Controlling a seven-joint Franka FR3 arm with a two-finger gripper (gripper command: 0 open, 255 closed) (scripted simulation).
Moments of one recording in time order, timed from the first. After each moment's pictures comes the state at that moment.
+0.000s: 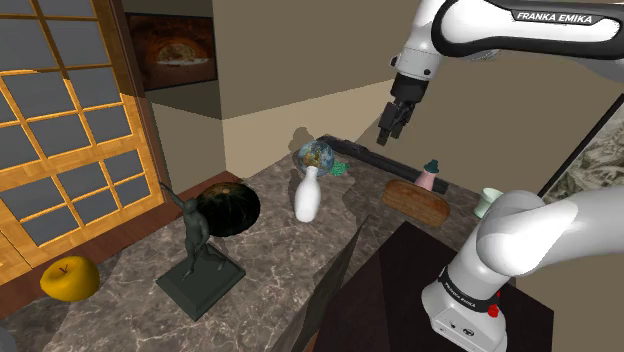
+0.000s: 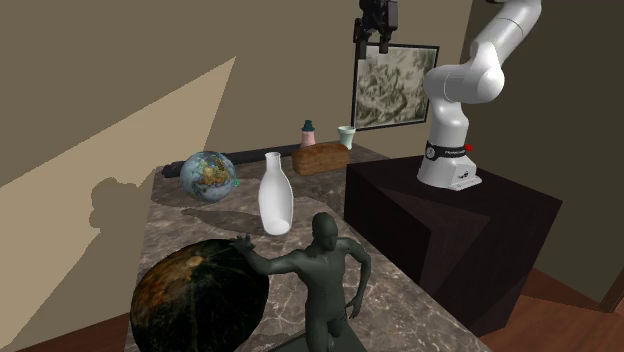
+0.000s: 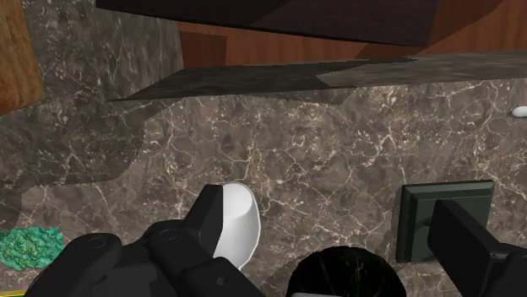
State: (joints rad) arm -0.01 -0.75 -0.02 -2.41 0.10 1.67 -0.11
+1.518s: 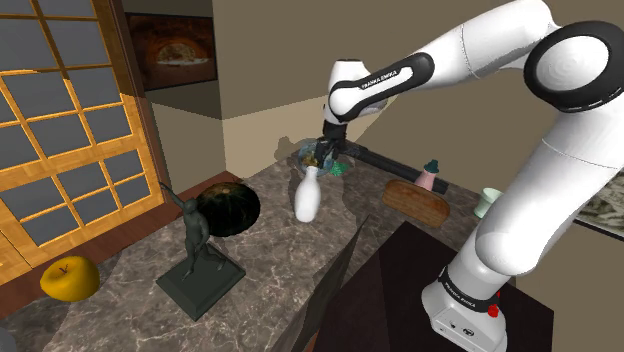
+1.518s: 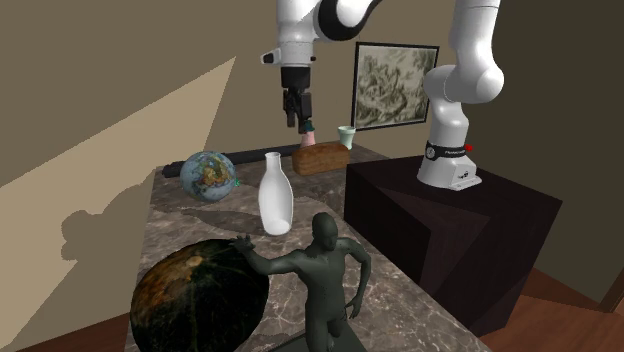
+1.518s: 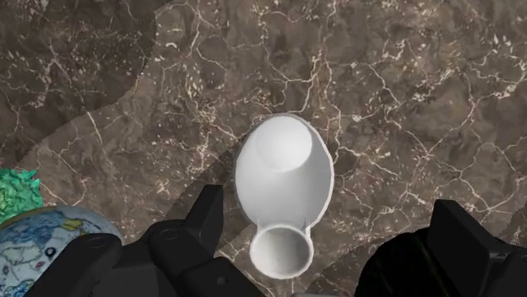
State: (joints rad) arm -0.03 0.00 -0.01 -2.22 0.01 2.23 -0.14
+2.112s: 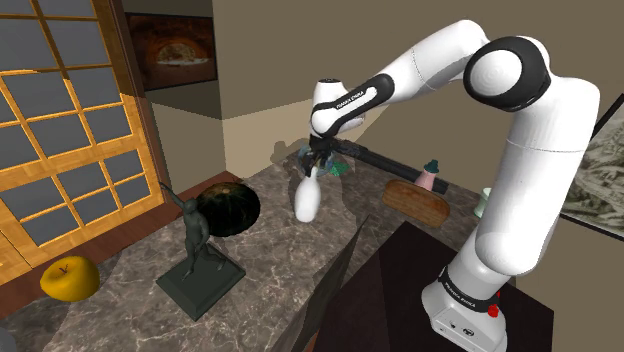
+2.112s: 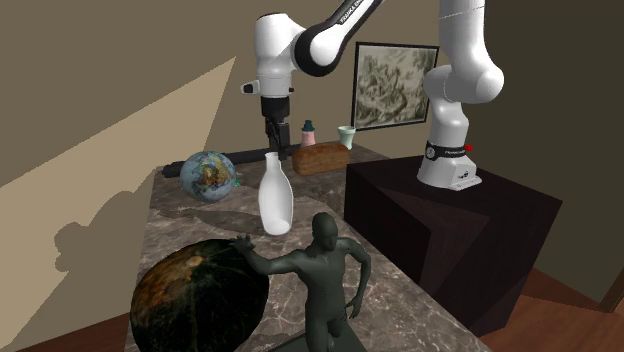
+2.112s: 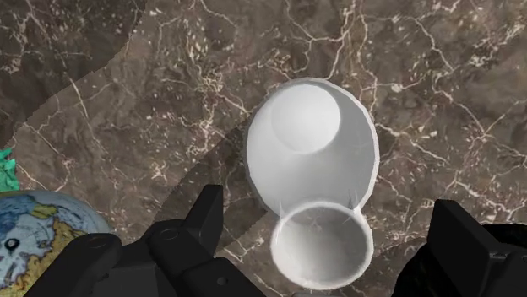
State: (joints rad) arm -0.03 0.25 -0.02 -2.08 -0.02 2.34 -0.13
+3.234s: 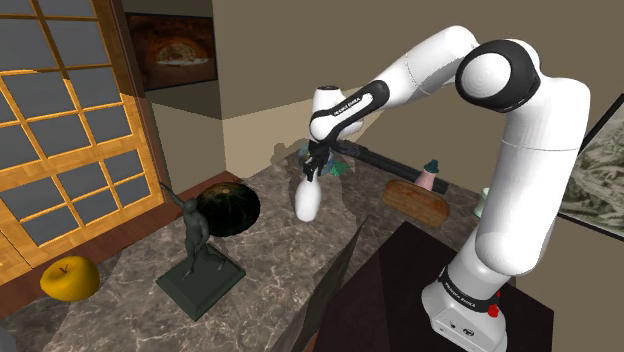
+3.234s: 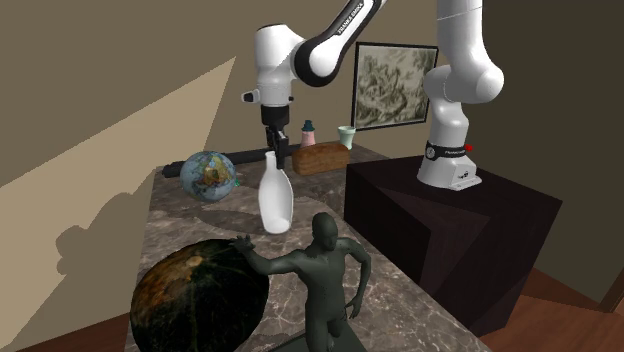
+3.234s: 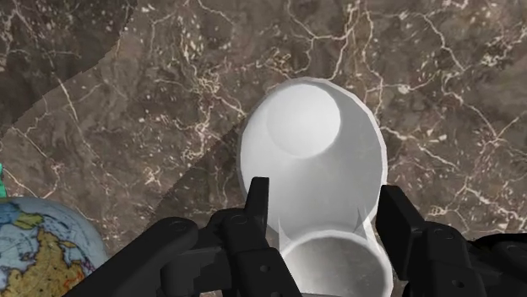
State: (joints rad) arm -0.03 0.29 -0.02 -2.09 -0.02 2.39 -0.13
